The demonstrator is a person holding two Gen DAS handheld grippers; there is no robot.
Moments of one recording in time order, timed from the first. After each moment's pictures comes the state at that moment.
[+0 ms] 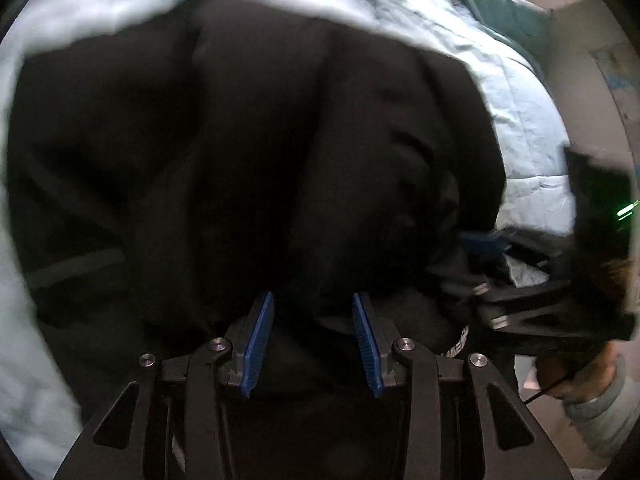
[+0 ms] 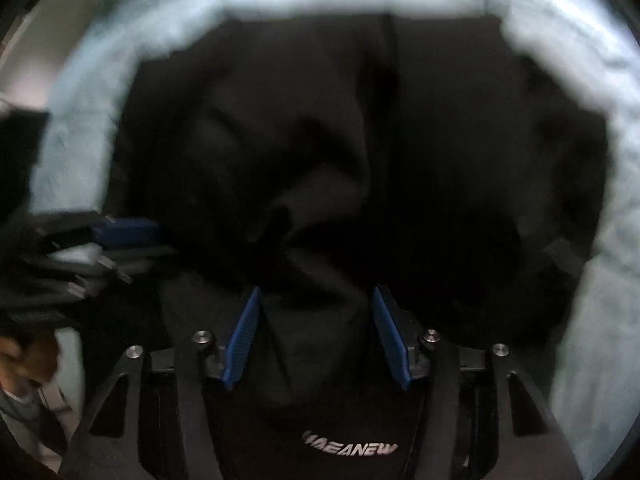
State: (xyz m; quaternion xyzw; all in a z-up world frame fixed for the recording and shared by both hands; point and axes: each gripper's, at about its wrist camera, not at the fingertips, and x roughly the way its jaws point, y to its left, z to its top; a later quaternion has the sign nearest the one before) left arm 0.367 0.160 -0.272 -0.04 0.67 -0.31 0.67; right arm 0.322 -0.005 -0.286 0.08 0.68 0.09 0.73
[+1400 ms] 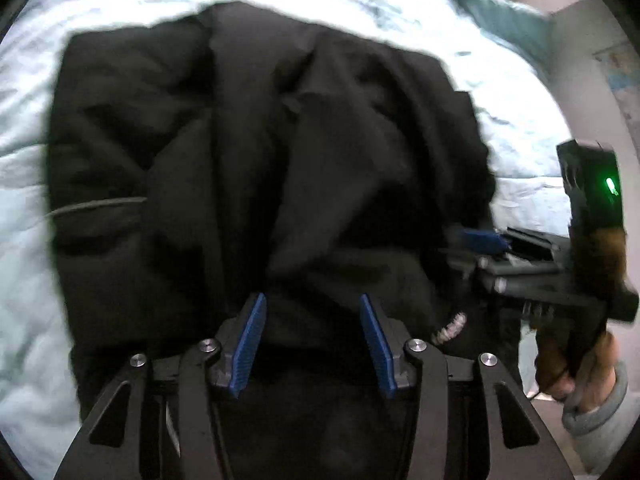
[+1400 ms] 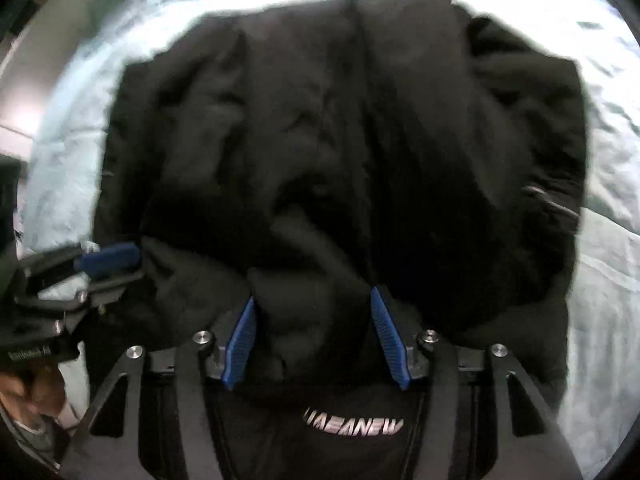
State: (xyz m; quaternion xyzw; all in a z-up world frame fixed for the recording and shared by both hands) left arm 0.337 0.179 -0.229 -0.02 0.64 -0.28 0.71; right arm 0.308 -0.001 -0.252 0.12 0.65 0.06 0.75
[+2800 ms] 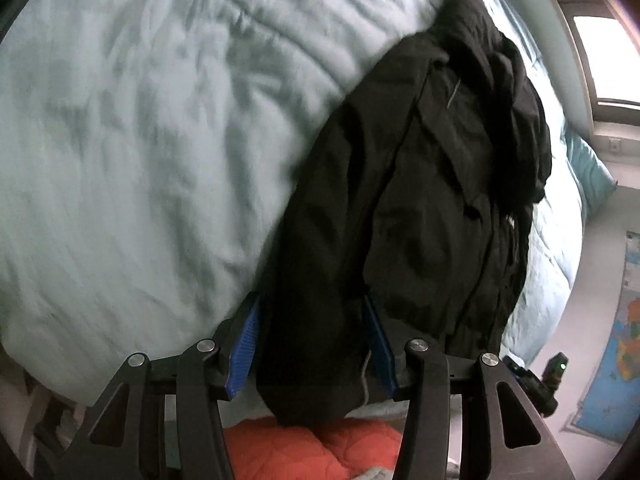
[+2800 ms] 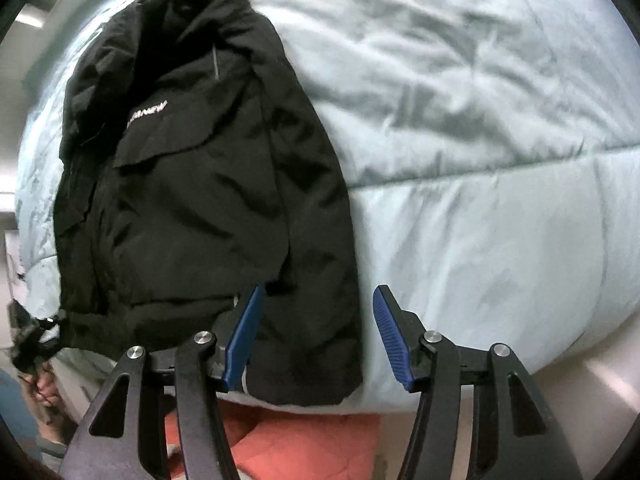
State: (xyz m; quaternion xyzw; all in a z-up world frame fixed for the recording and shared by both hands) left arm 0.073 0.416 -0.270 -0.29 0.71 -0.06 0.64; right arm -0.045 -0.161 -0.243 0.26 0.69 -0.07 0.68
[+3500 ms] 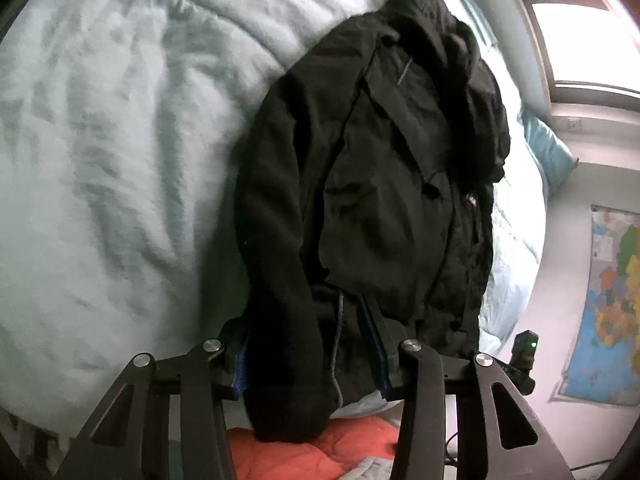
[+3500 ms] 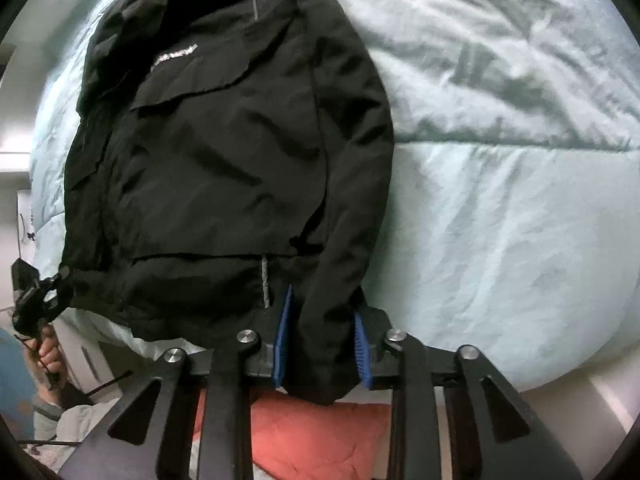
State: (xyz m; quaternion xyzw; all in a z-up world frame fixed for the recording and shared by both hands) left arm 0.066 0.395 -0.281 -0.32 0.68 -0.14 0.64; right arm -0.050 -0.135 -0.260 0.24 0.71 -0.01 0.66
